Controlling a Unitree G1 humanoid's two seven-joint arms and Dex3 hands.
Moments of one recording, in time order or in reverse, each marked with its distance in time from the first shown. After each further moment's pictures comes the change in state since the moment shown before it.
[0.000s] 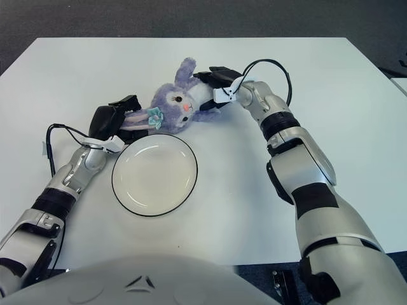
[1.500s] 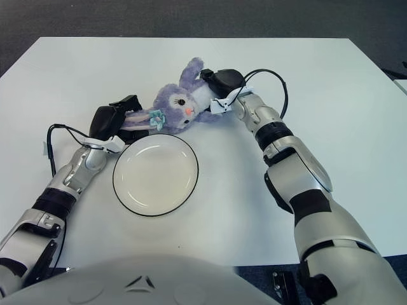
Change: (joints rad) left arm -0.001 0.000 0.001 0.004 0.000 -0.013 0.001; right arm 0.122 0.012 -0.036 -0.033 -0.038 0.001 -0.447
